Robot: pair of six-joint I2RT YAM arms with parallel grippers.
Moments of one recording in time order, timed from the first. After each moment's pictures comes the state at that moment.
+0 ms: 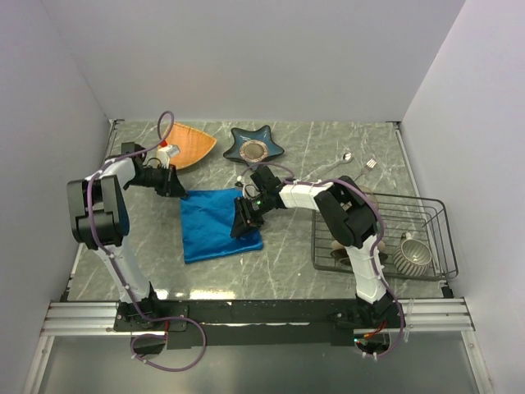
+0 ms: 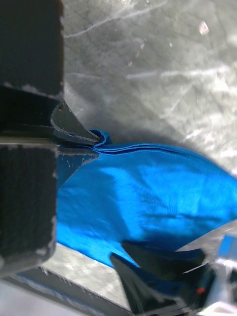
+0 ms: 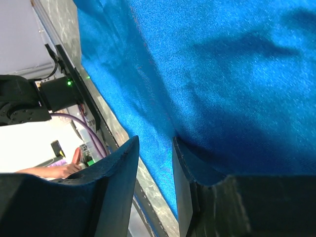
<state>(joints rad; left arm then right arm) 0.17 1.95 1.32 -0.70 0.94 0.52 0.68 2.14 1.34 -0.23 -0.83 0.51</state>
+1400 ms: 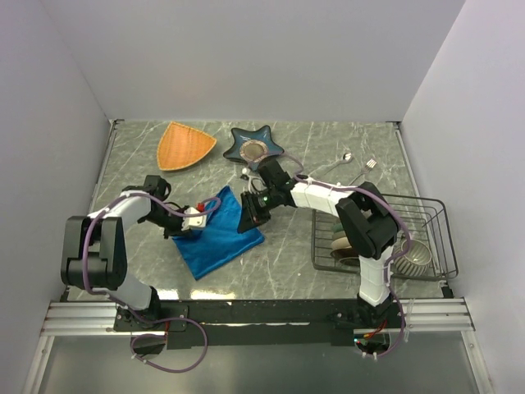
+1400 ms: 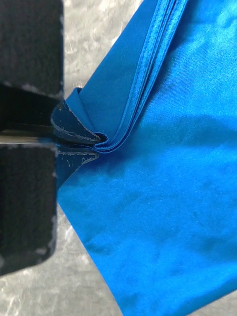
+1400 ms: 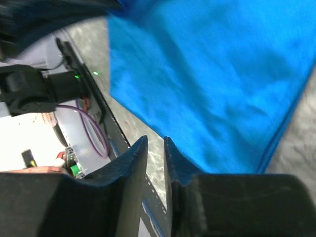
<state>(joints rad) -0.04 1.55 0.85 -0.81 0.66 1.58 0.67 1.94 1.29 -0.30 -0.76 0.45</state>
